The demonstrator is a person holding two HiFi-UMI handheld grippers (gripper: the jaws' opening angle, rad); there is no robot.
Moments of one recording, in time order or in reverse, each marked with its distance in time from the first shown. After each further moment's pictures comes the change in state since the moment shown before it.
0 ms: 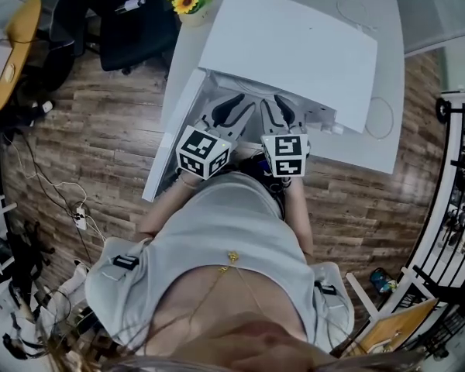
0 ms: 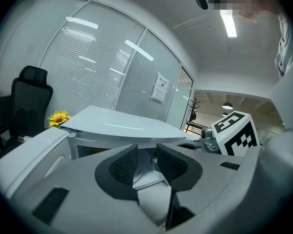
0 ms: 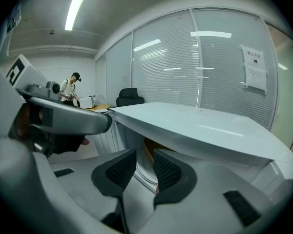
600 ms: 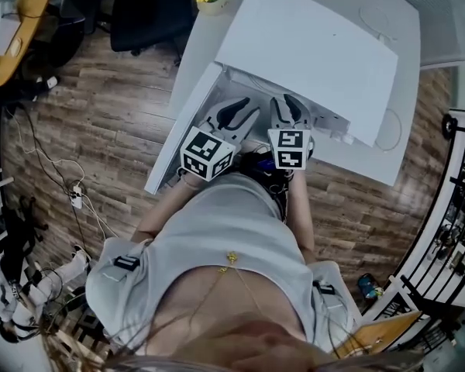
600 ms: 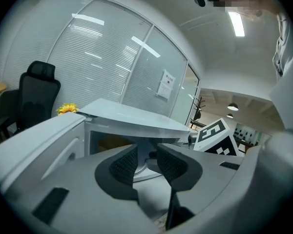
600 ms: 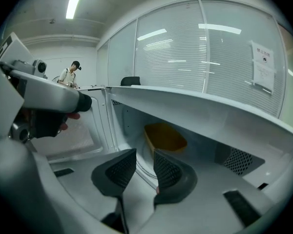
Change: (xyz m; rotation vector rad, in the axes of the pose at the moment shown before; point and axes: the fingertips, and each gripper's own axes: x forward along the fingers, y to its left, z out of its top) left arm -0.014 0.013 -0.020 -0.051 0.039 0.046; right arm 0.037 0.001 -0.033 -0.049 0.099 0.009
